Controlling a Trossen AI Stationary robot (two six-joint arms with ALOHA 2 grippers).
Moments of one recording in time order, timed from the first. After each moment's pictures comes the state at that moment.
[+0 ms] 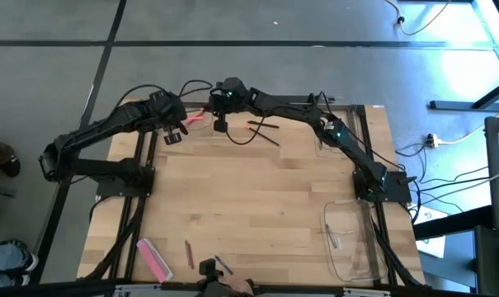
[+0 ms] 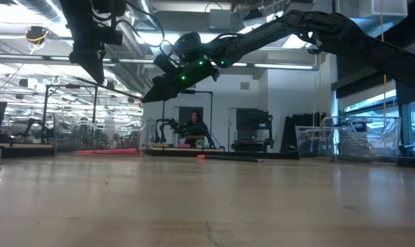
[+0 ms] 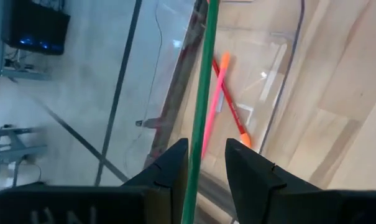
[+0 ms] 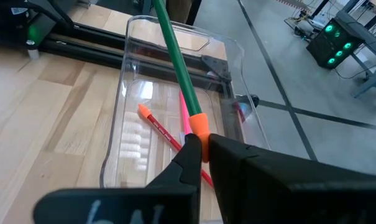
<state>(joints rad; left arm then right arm) 0.61 1.03 0.99 -1.00 -0.47 0.40 -0.42 2.48 2.23 -0.19 -0.23 -0.45</state>
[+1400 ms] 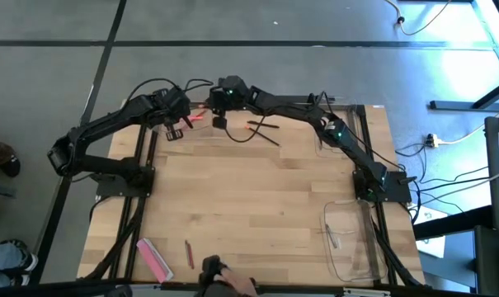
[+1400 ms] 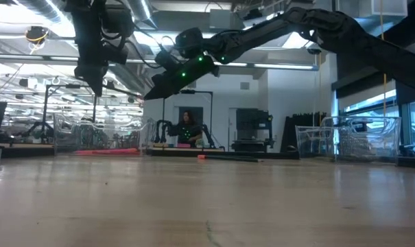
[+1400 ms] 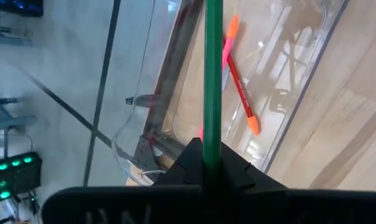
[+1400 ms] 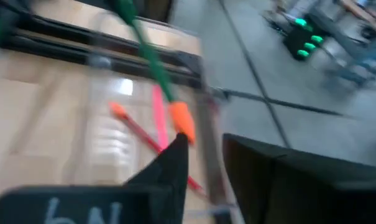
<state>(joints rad) 0.72 1.17 0.99 -0.99 -0.45 0.42 -0.42 2.46 2.25 -0.20 -0.11 -0.45</state>
